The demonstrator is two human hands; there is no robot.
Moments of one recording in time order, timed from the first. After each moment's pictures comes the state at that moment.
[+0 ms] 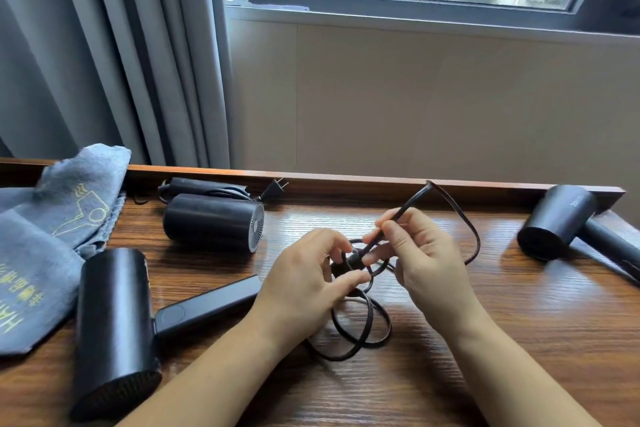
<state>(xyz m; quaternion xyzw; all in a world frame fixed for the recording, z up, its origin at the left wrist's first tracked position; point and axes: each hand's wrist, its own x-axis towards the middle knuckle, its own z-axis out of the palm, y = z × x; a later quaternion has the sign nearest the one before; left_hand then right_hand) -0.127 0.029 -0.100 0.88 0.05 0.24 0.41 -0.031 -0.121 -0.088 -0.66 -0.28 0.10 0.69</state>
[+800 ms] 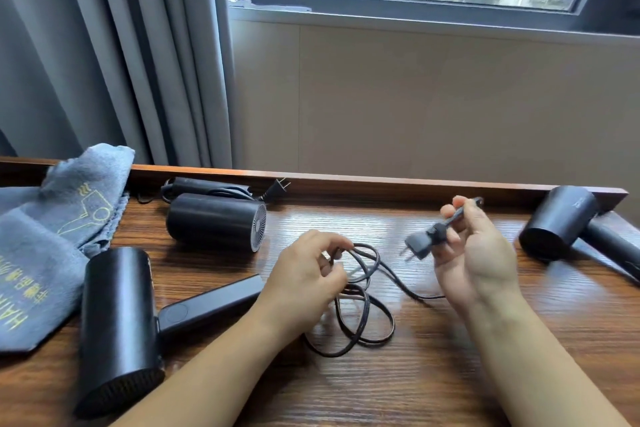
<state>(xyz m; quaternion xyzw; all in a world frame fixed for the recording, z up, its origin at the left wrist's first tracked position) -0.122 0.028 -0.102 0.86 0.10 0.20 0.46 0.004 -0.140 -0.073 -0.42 0.02 0.09 0.90</state>
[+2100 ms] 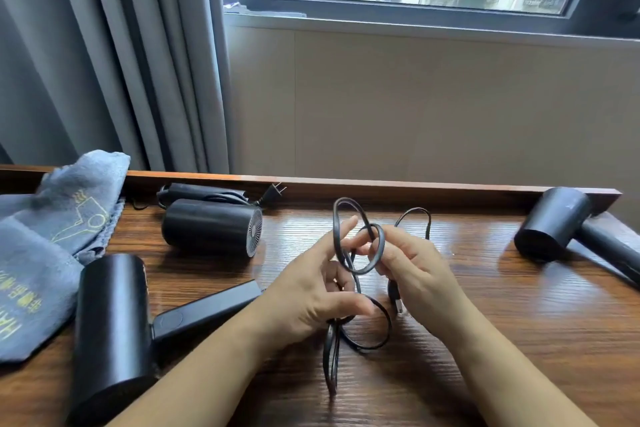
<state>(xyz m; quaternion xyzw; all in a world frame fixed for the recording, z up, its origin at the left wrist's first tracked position) -0.124 0.031 -0.102 0.71 -0.03 0.03 0.70 -0.031 -0.127 -0.087 -0.69 -0.42 0.10 0.59</state>
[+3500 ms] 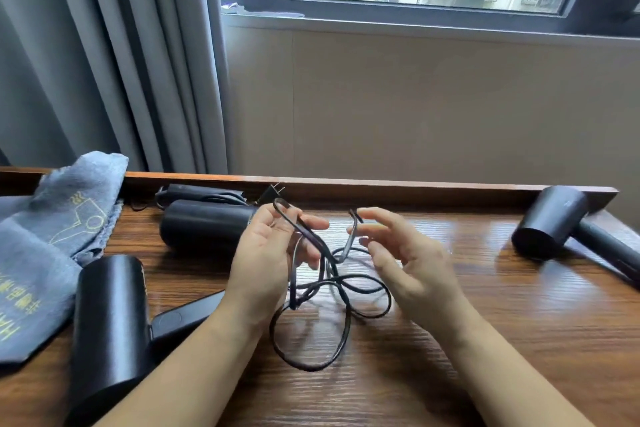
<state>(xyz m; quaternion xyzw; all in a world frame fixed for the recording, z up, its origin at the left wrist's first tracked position) -0.120 0.042 -0.084 0.56 0.10 0.28 0.78 -0.030 -0.127 -0.093 -0.73 -0.42 -0.02 0.54</state>
